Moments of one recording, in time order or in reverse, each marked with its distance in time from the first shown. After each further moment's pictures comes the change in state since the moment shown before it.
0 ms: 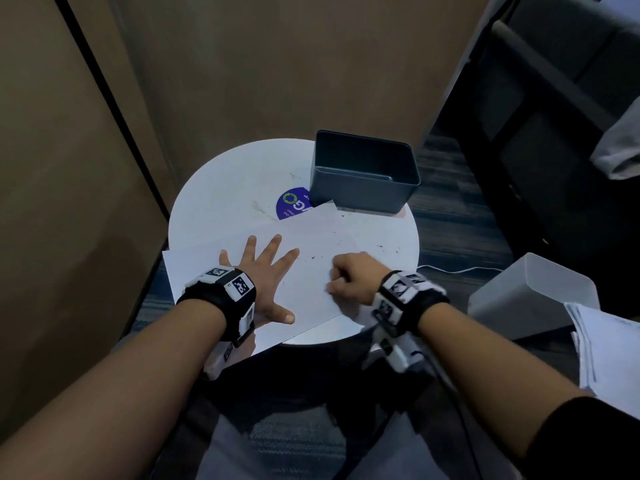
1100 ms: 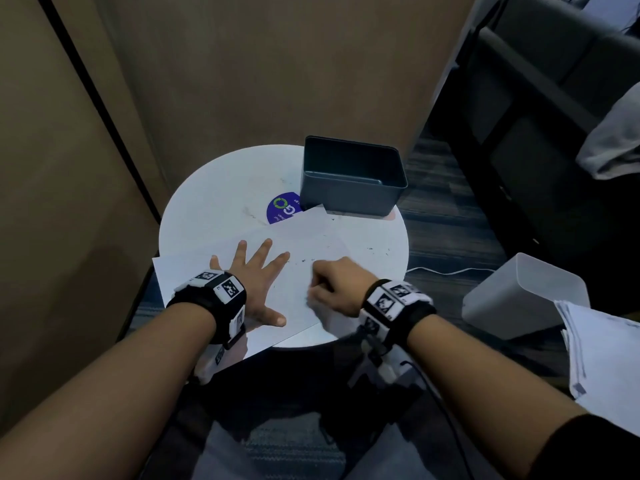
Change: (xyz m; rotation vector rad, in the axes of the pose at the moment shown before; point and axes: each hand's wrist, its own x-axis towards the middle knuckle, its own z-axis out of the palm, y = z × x) left_hand -0.001 0.003 -0.004 -0.013 -0.025 0.004; right_hand -0.016 -0.015 -0.002 -0.026 0.014 -0.151
